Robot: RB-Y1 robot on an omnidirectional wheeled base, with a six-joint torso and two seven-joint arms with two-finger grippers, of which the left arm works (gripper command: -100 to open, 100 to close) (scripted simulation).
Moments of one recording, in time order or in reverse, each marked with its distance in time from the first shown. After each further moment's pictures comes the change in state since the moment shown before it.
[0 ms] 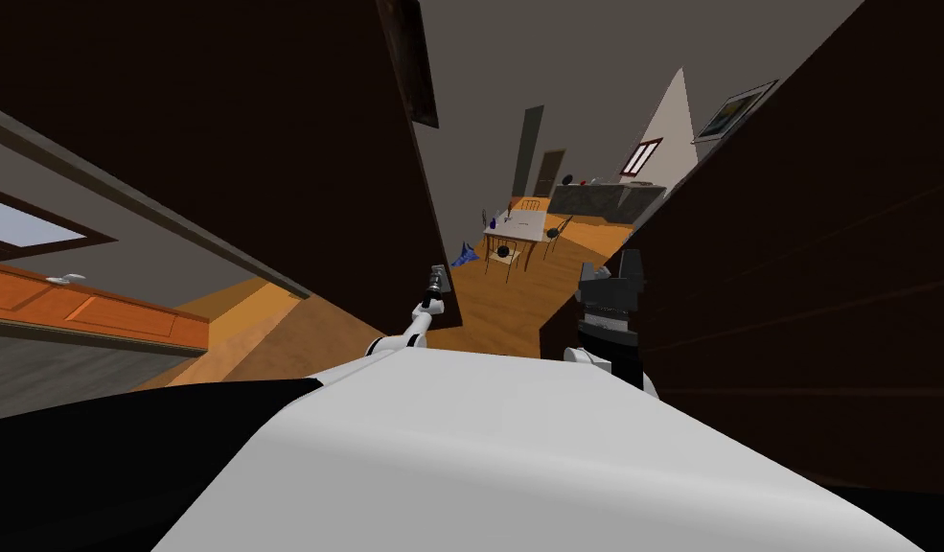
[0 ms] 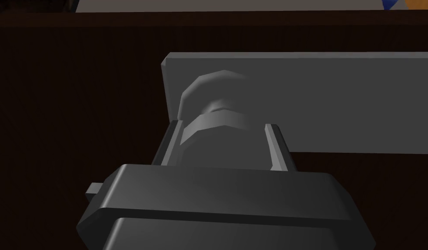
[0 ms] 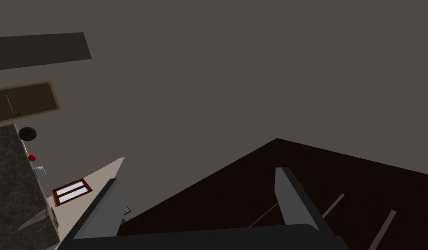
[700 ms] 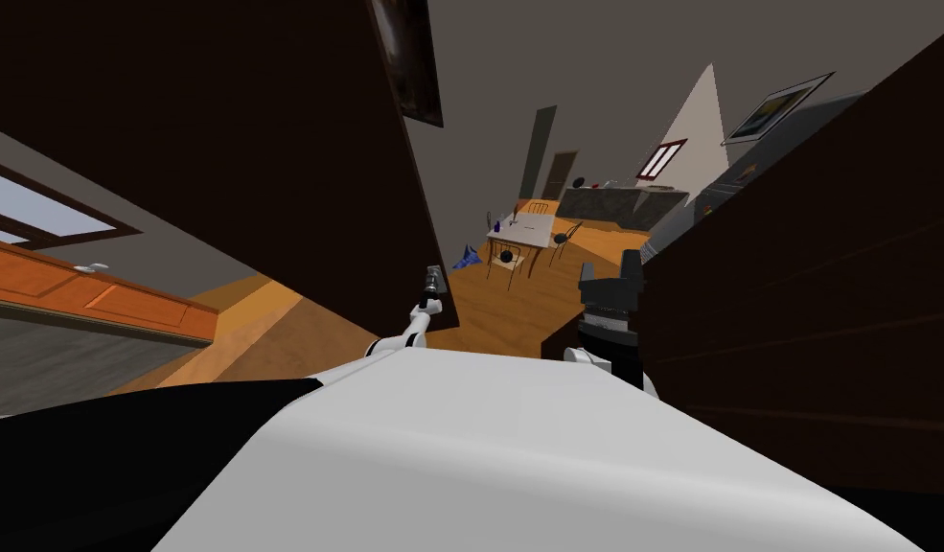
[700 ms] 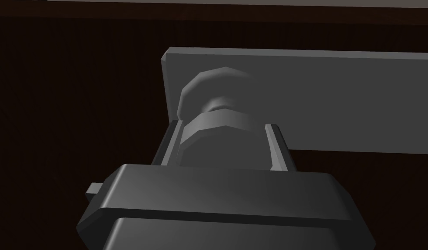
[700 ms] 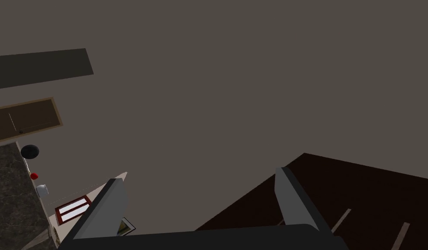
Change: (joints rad) arm 0.000 -0.004 0.076 -0.001 0.022 0.003 -0.039
